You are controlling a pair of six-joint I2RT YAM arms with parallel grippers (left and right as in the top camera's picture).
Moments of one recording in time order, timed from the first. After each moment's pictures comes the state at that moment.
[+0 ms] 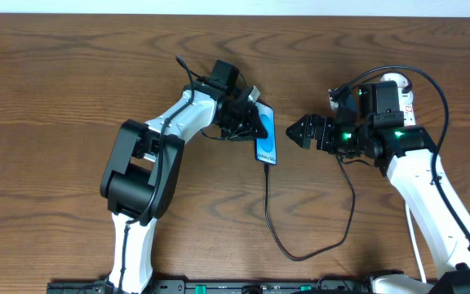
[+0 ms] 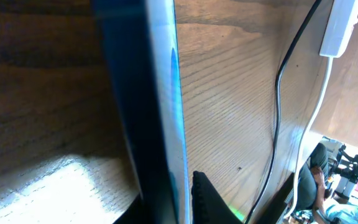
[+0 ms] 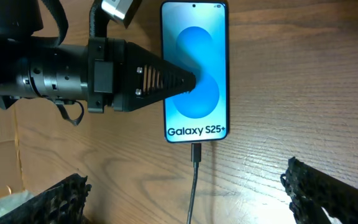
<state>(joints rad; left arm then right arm) -0.40 2.18 1.49 -0.60 0.76 -0.40 0.15 1.42 1.04 -0.66 -0.56 0.39</state>
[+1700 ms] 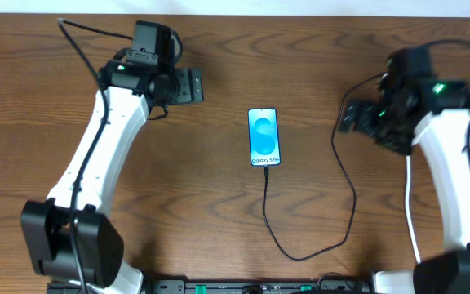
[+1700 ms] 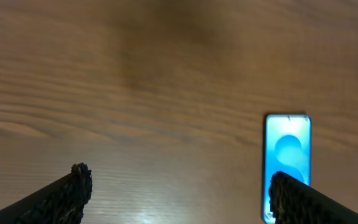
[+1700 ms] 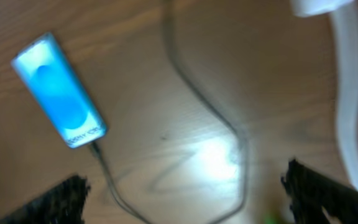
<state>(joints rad) -0.19 1.72 1.54 -0.87 0.06 -0.30 0.01 1.60 1.55 -1.33 -0.07 0.41</state>
